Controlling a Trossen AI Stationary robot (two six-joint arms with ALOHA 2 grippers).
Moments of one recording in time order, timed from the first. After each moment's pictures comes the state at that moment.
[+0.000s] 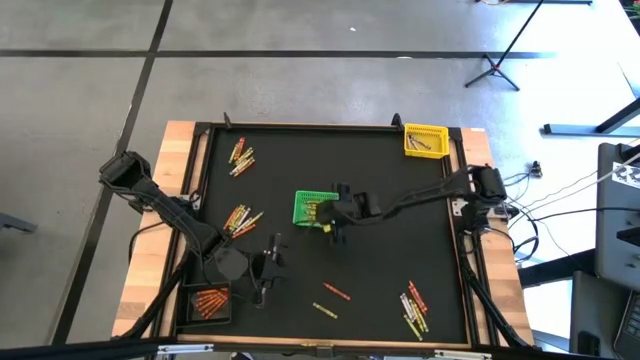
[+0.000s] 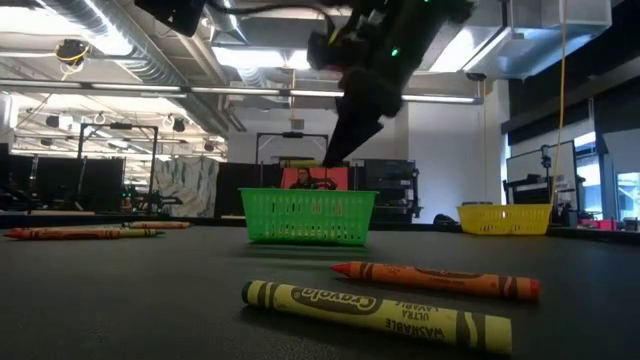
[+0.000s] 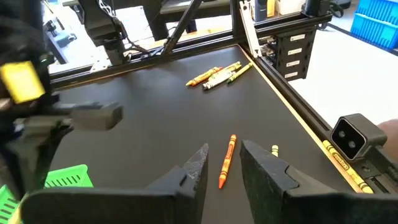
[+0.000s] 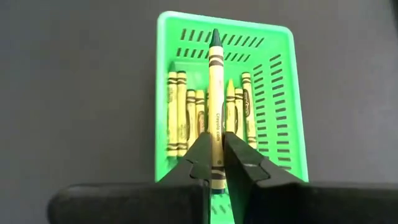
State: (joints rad) left arm -0.61 1.44 0.72 0.35 -0.45 -0.03; right arm 0.11 1.88 1.37 -0.52 0.27 0.02
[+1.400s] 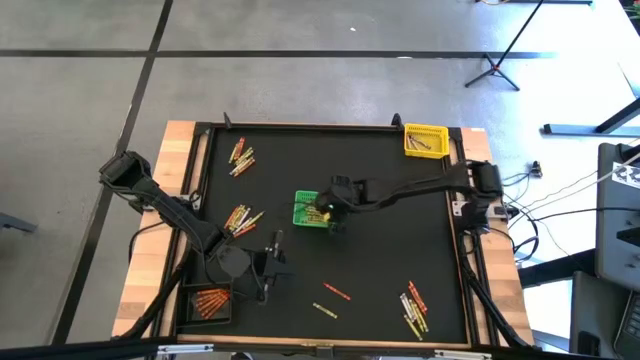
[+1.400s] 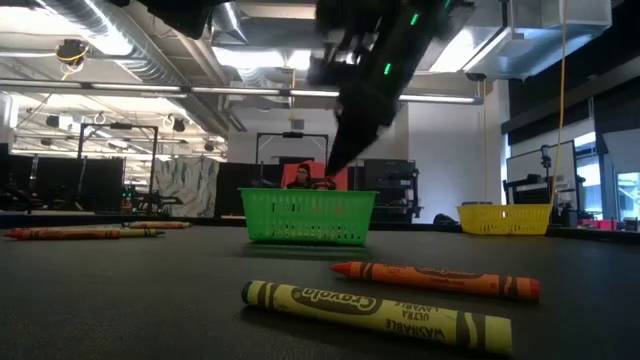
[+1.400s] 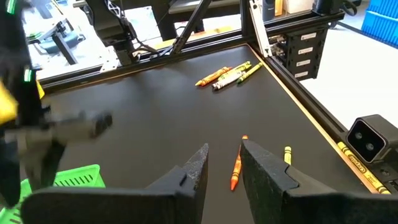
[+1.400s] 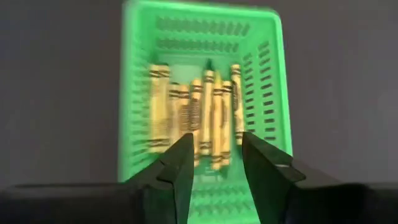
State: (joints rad) left arm -0.59 1.44 0.72 0.35 -0.46 -0.01; right arm 0.04 1.87 1.37 -0.54 0.17 -0.01
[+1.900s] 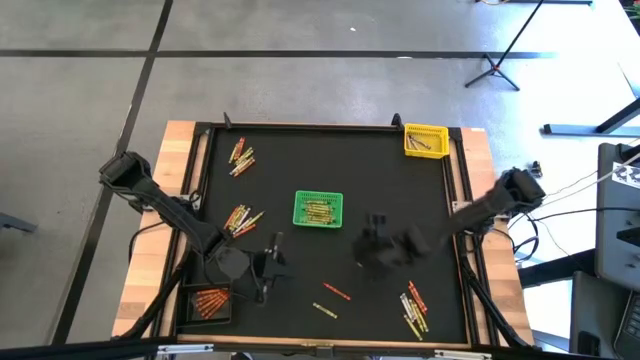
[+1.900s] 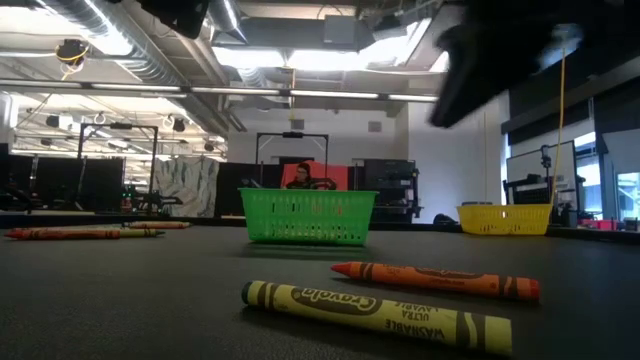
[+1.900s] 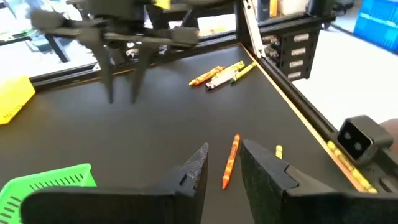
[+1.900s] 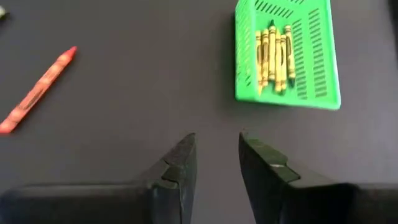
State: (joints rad) left arm -0.59 1.45 0.72 0.36 -0.45 -0.04; right arm 0.47 1.62 1.16 -0.68 0.48 0.29
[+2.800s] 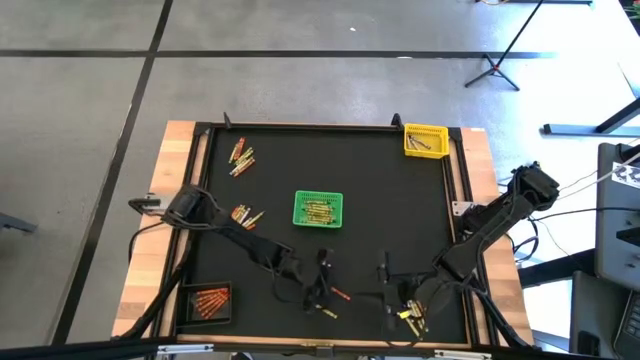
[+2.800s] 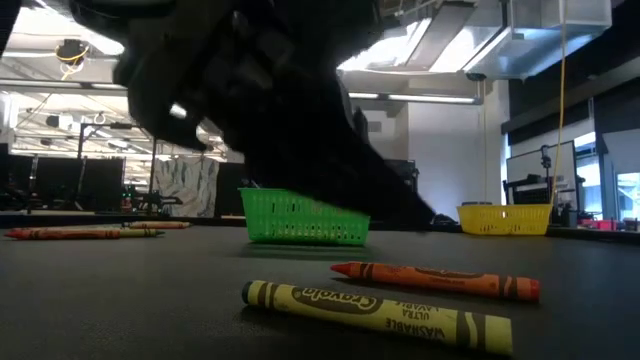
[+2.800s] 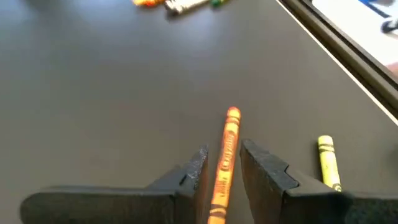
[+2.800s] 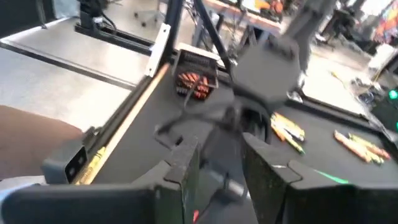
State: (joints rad) left arm -0.40 2.09 1.11 0.39 -0.08 -0.08; right arm 0.78 1.51 0.91 0.27 0.64 -0.07
